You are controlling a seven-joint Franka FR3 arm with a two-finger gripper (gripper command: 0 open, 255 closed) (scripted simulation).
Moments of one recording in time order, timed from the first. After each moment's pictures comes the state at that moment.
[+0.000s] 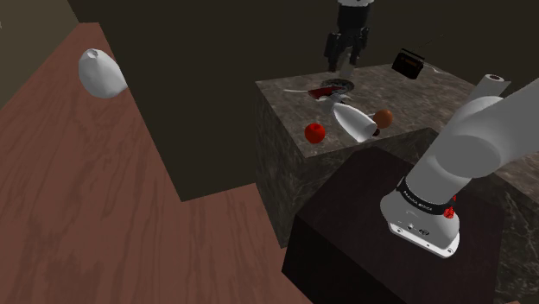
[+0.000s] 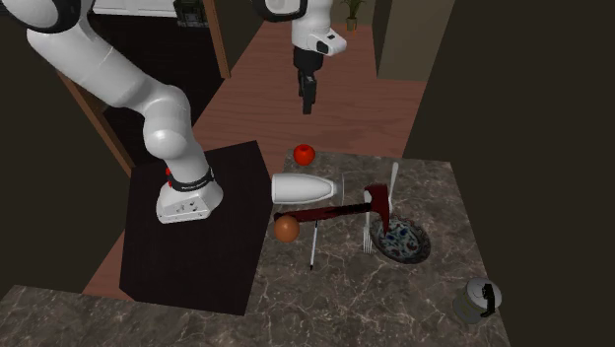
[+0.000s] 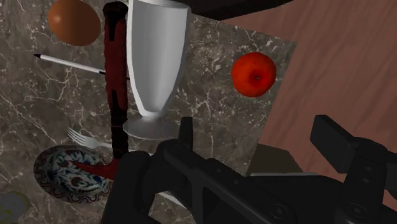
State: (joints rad) arm -0.06 -0.52 -0.09 -2.39 -0.06 1.78 0.09
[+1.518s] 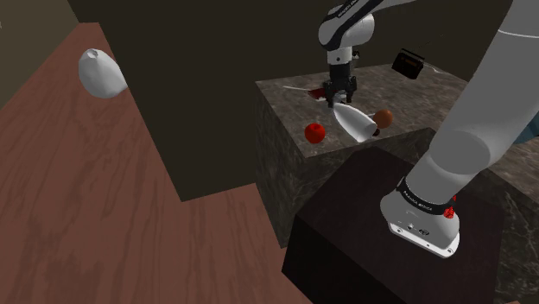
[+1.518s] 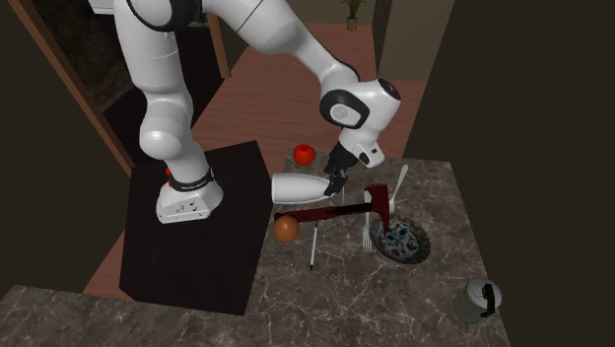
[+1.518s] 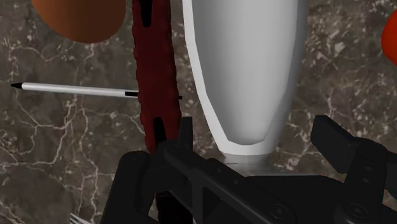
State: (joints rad) arm -0.18 0.14 -0.27 -2.23 -0.02 1.99 -0.05
